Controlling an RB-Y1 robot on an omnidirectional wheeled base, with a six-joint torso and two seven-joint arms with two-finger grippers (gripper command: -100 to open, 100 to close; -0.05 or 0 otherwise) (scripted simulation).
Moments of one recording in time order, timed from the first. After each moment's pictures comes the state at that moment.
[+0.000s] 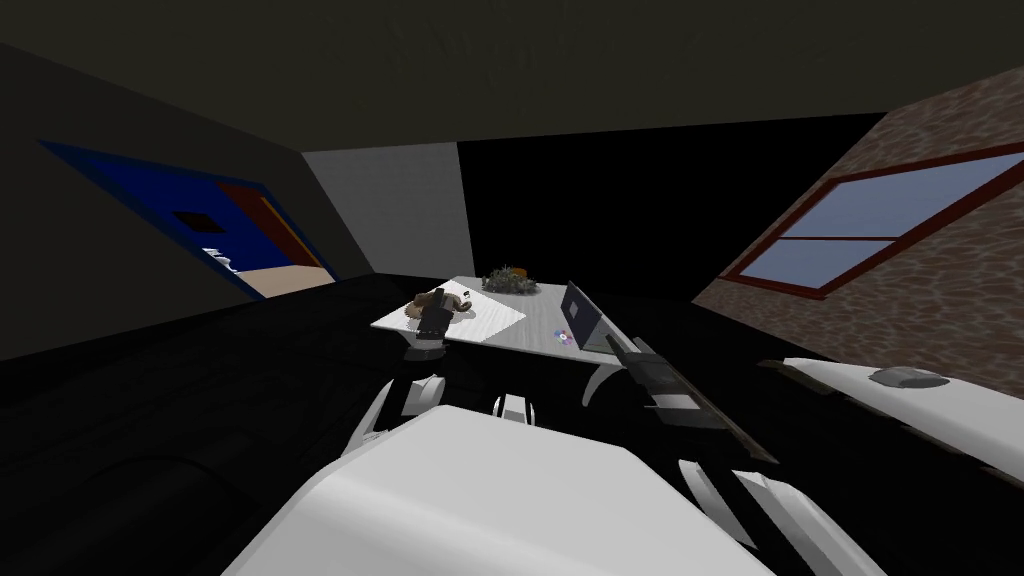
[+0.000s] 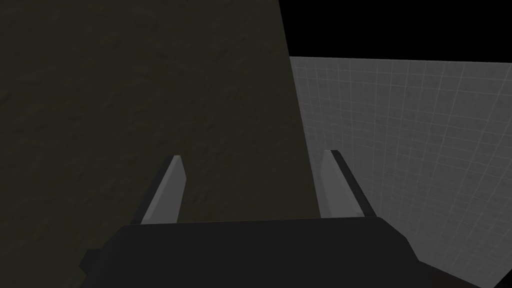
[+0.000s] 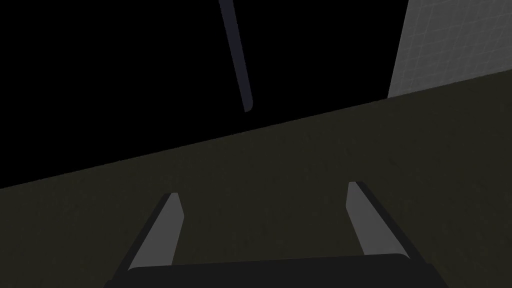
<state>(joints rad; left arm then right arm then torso) 0.51 0.03 0.03 -2.36 -0.04 -0.37 -0.04 0.62 -0.44 -0.27 -2.18 0.48 -0.29 0.38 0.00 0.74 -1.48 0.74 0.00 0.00</state>
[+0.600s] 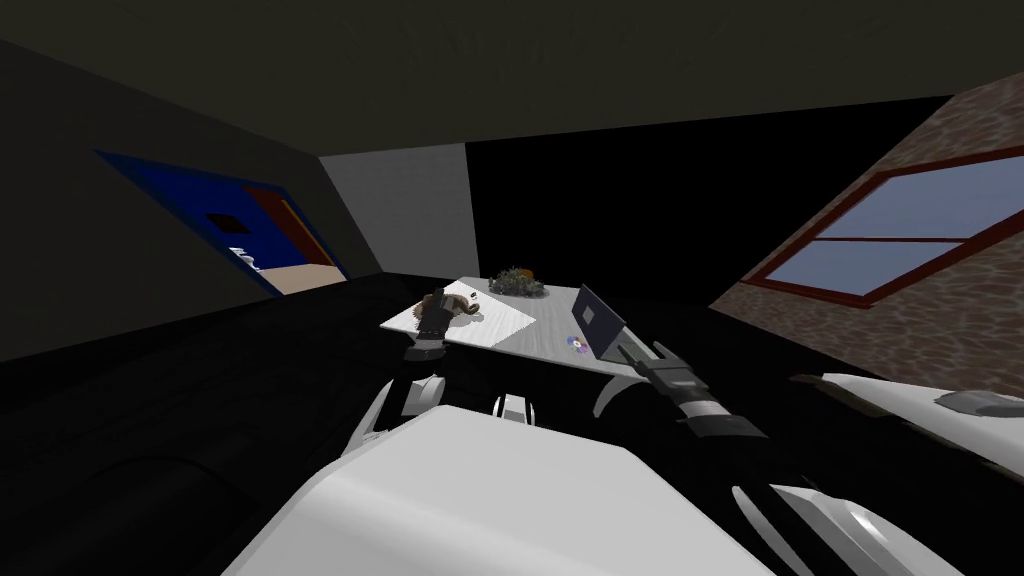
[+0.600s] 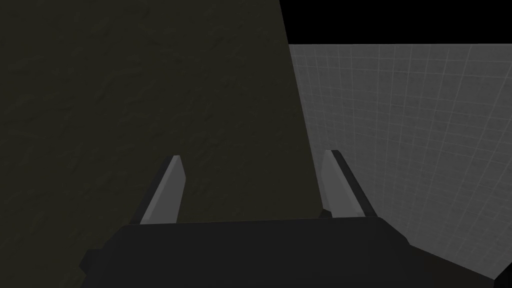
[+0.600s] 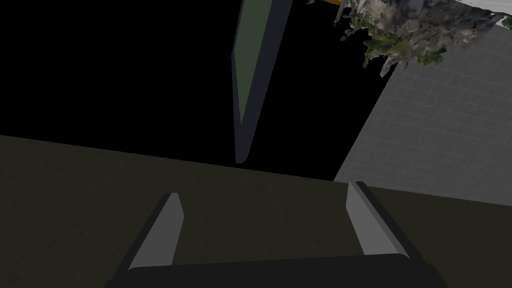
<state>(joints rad) 0.51 0.03 0.03 -2.36 -0.04 -0.37 -0.04 0.68 -0.61 -0.36 -2.14 0.64 -0.22 0.47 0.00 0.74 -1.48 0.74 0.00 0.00</state>
